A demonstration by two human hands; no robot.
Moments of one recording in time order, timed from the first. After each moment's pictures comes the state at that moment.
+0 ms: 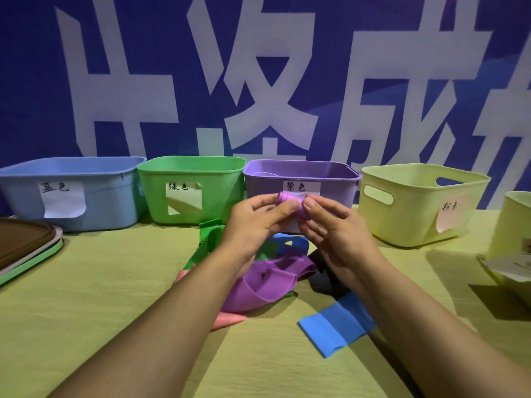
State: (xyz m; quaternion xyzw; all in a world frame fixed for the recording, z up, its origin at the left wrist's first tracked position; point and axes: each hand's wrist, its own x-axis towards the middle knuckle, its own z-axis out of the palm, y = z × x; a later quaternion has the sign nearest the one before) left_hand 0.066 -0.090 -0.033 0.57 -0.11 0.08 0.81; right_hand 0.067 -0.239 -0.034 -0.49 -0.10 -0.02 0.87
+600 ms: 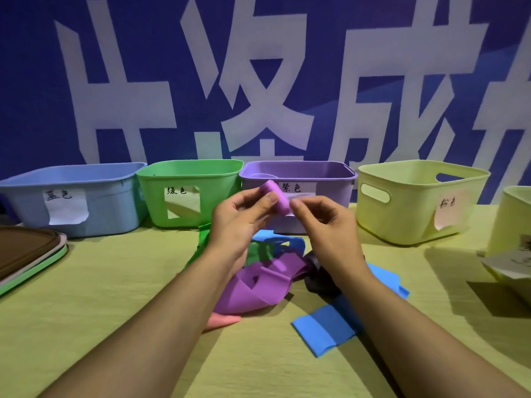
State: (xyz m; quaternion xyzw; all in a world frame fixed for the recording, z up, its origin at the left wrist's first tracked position) left_hand 0.069 -0.088 -0.027 0.52 -0.07 0.16 0.84; right_hand 0.072 -0.238 -0.045 -0.68 -0.18 -0.25 0.66
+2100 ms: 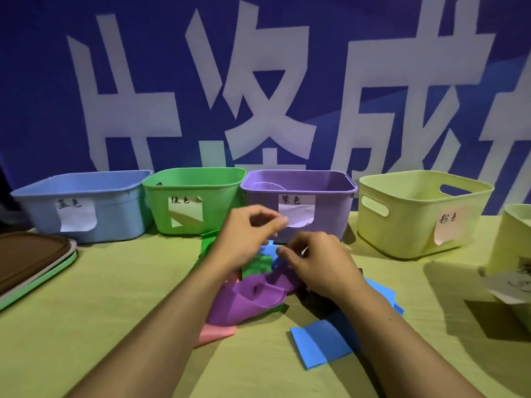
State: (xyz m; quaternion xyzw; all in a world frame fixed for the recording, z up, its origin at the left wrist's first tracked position) left_hand 0.074 -0.082 -0.019 0.79 -0.10 0.17 0.58; right_hand 0.075 -0.252 -0.044 -0.92 -0.18 -0.18 0.29
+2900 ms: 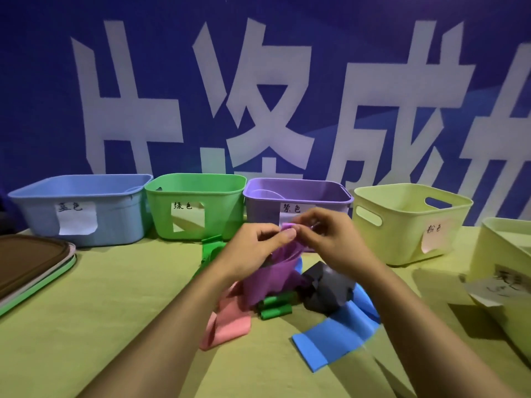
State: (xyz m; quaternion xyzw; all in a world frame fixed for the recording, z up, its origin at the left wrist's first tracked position) left_hand 0.061 -0.073 -0.021 0.78 -0.20 0.08 0.59; right_hand 0.071 -0.261 0.003 -0.82 -0.26 -0.16 0.48
